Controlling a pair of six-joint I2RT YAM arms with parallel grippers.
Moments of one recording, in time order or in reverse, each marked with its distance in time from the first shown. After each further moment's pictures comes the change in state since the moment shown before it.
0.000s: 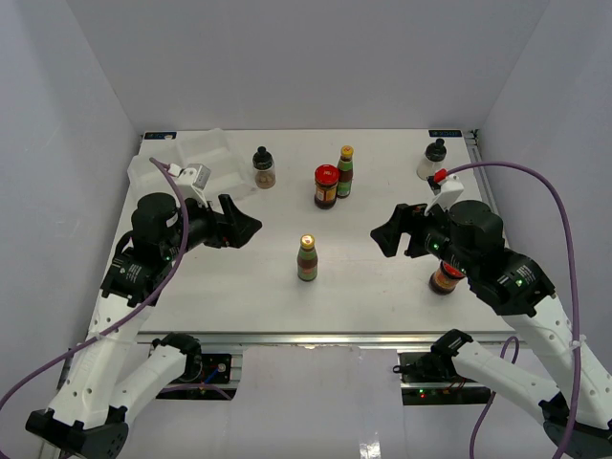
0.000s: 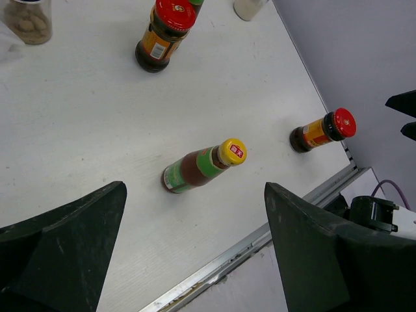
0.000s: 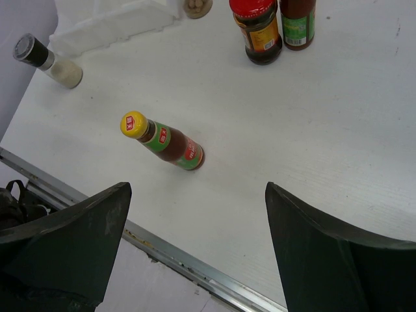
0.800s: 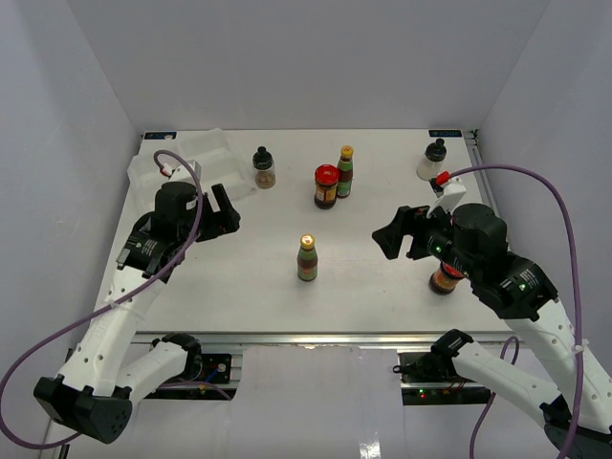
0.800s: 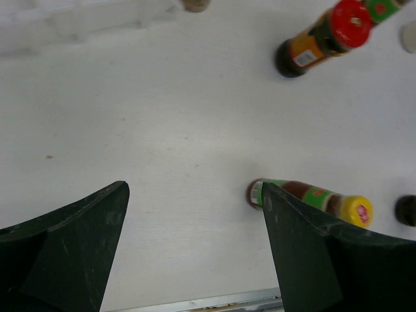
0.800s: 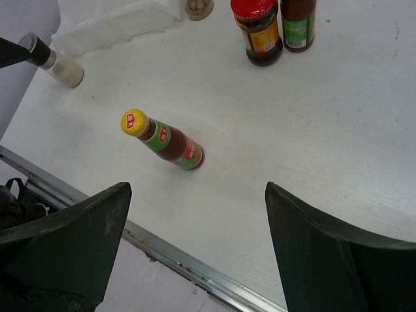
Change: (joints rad) left arm -0.001 0.134 0.035 -0.126 -0.399 -0.057; right arm 0.000 -0.019 -0.009 0.003 -0.004 -0.008
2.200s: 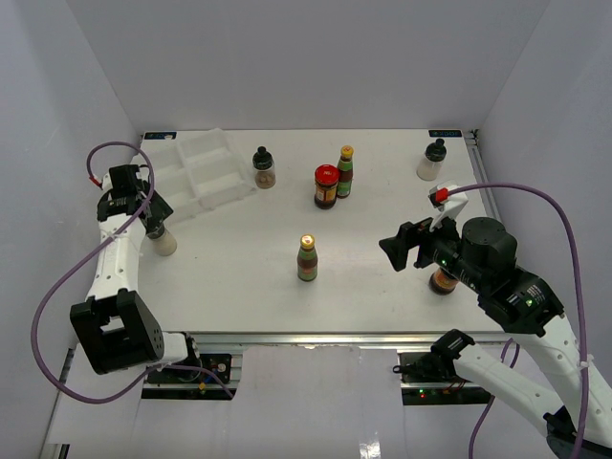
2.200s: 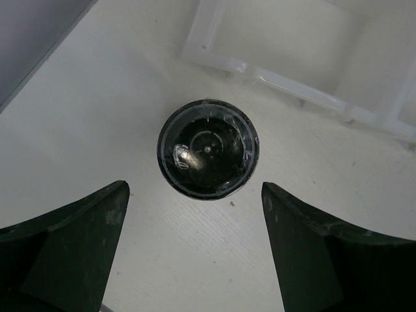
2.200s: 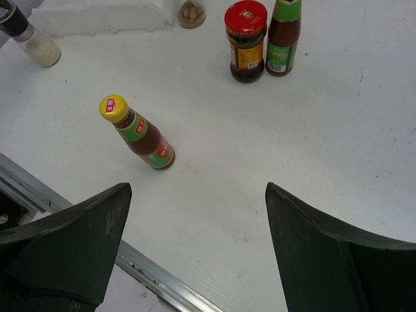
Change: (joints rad) left arm 0.587 0.406 0.053 -0.005 -0.198 0.011; right arm 0.000 -0.097 -0.080 0.041 -0.007 -0.214
